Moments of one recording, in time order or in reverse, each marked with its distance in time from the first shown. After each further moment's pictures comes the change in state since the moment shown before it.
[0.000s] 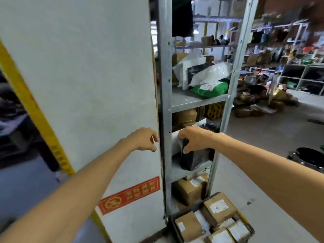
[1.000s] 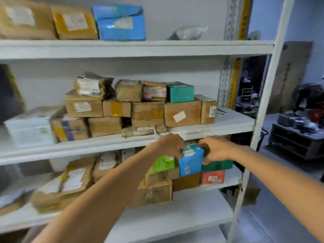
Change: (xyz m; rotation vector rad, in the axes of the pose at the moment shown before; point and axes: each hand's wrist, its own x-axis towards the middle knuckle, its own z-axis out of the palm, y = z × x) left_hand -0.633 -0.099 -0.024 -0.004 0.380 -1.554; right_hand -0.098 -0.628 0.063 -0.094 -0.259 -1.568
